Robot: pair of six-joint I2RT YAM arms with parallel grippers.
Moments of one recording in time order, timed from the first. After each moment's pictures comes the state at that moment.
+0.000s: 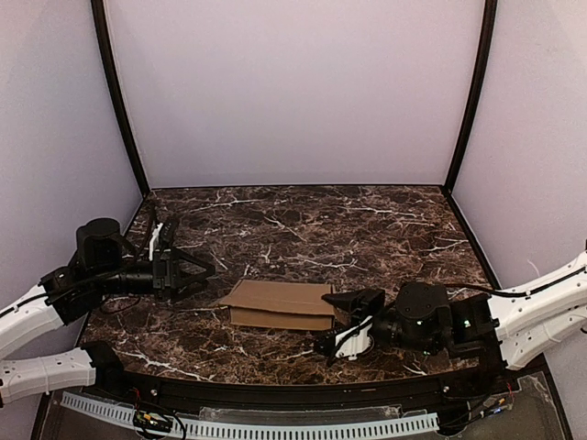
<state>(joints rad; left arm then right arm) -0.64 0.68 0.53 -0.20 0.61 -0.93 1.45 1.15 0.54 0.26 0.42 -0.99</state>
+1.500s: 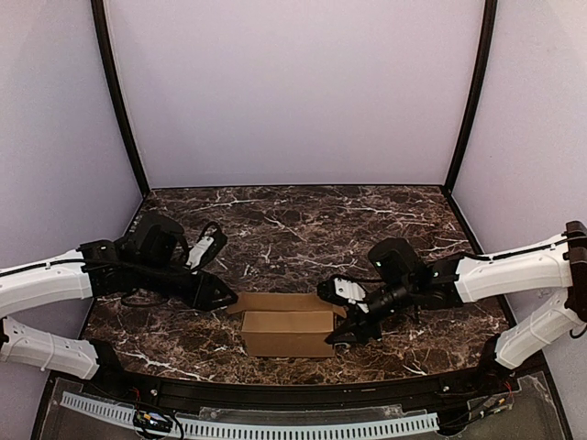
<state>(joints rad) -0.82 1.05 0.74 -0.47 0.29 -0.40 0.97 1.38 0.67 -0.07 -0.56 -0.30</state>
